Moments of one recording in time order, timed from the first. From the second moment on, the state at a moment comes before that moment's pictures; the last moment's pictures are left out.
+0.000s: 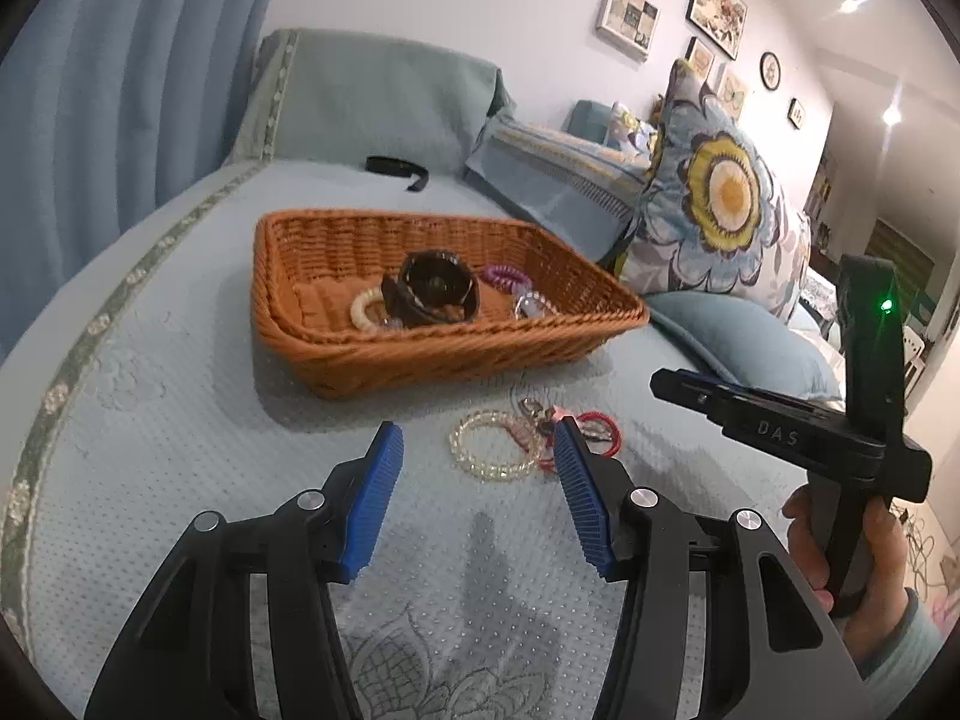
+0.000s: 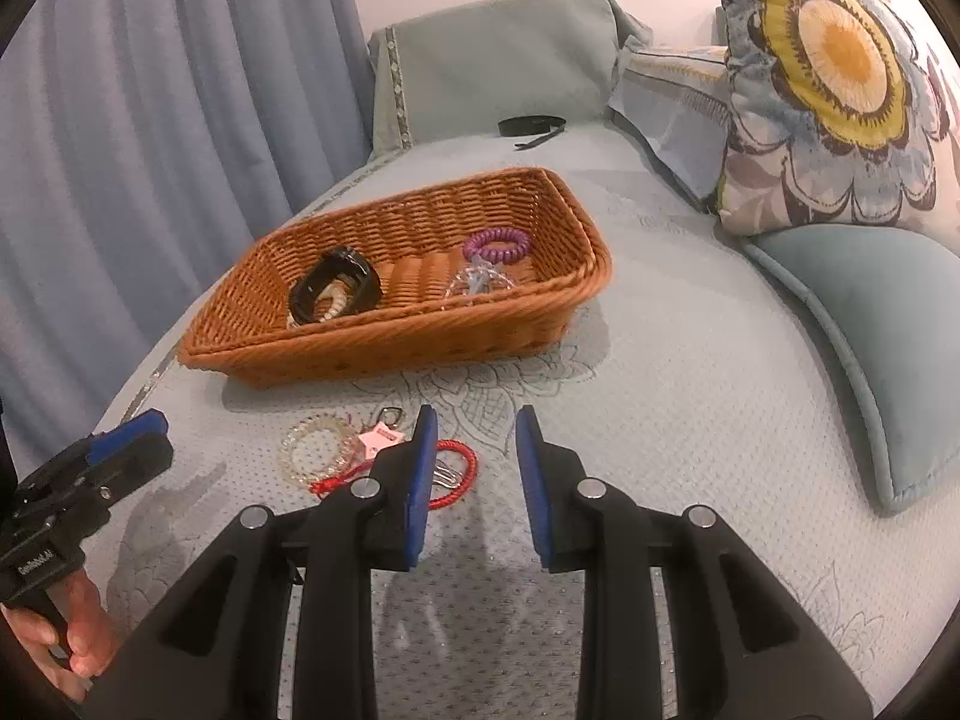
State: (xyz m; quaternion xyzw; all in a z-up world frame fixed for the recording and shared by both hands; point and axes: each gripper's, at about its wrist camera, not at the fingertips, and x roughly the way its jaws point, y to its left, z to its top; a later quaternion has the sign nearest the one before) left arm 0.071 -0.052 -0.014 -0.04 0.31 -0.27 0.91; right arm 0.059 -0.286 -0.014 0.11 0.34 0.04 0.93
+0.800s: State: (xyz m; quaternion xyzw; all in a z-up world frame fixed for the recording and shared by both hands) left arm 0.137 -0.101 -0.054 0.02 0.42 -0.20 0.89; right arm 0.084 -0.285 -0.044 0.13 0.39 0.06 0.91
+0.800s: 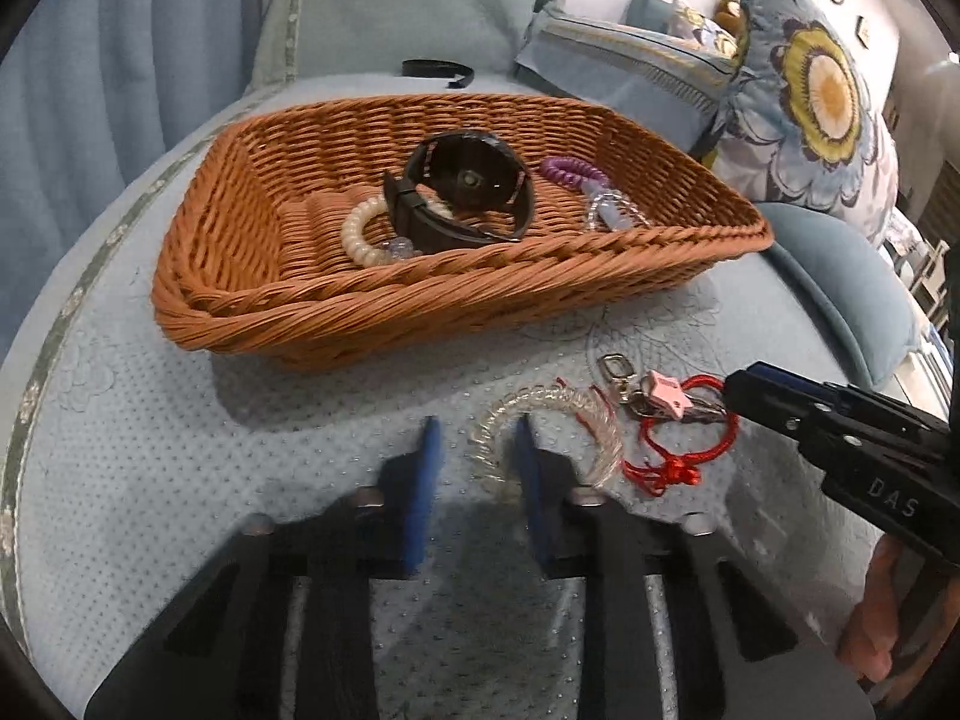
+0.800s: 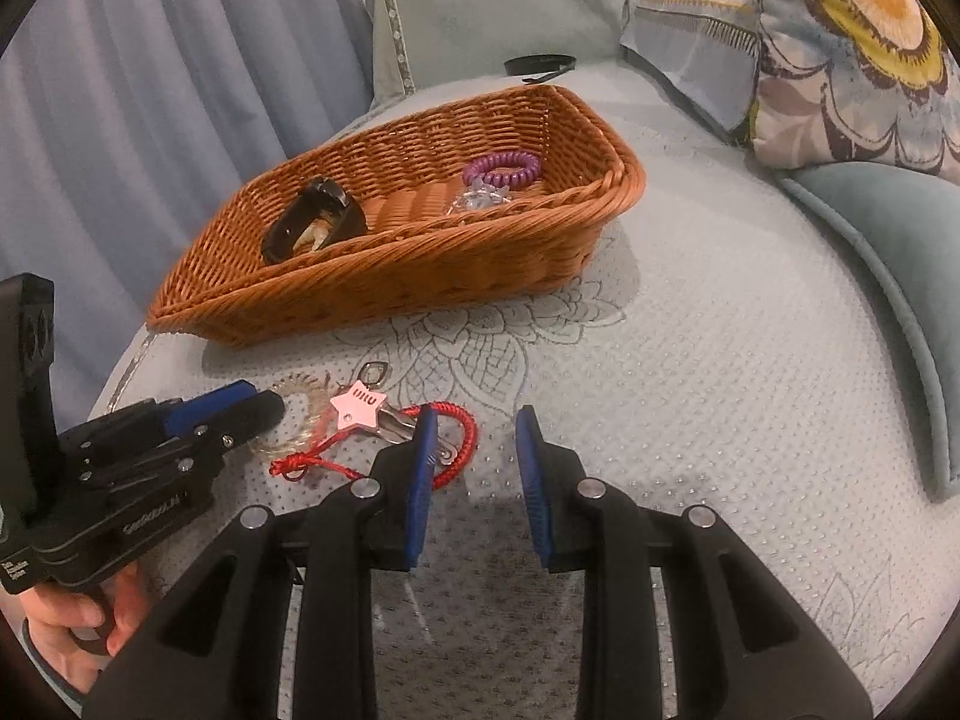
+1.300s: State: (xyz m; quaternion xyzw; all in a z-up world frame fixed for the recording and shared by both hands) left arm 0.096 -0.053 -0.052 0.04 0.41 -0.20 0.89; right arm 0.090 -0.253 -0.041 0.06 0.41 0.13 0.90
